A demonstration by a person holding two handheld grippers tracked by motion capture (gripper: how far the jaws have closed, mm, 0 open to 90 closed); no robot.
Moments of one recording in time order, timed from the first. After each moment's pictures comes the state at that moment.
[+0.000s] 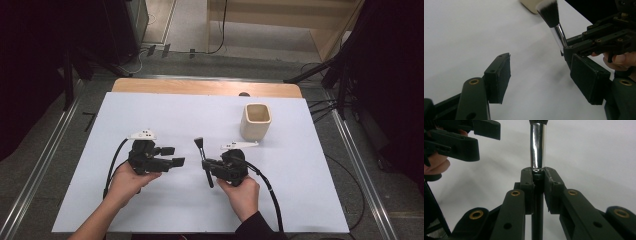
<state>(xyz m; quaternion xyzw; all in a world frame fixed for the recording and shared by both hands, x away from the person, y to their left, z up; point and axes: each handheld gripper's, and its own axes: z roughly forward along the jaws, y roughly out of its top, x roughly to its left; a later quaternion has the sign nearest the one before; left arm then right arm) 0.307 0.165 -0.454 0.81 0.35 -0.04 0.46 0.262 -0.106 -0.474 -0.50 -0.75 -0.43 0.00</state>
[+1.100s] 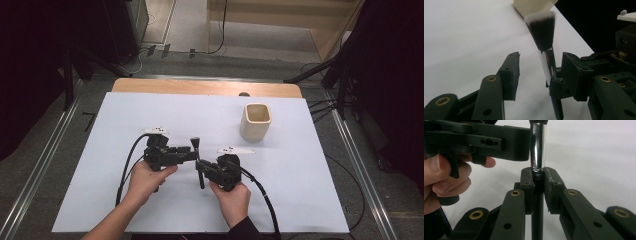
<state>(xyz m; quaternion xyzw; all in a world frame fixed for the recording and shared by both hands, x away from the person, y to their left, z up) 0.316 0.131 -0.460 0.77 0.41 -0.10 0.48 0.251 -0.088 -0.480 -0.52 -0.71 -0.47 0.00</state>
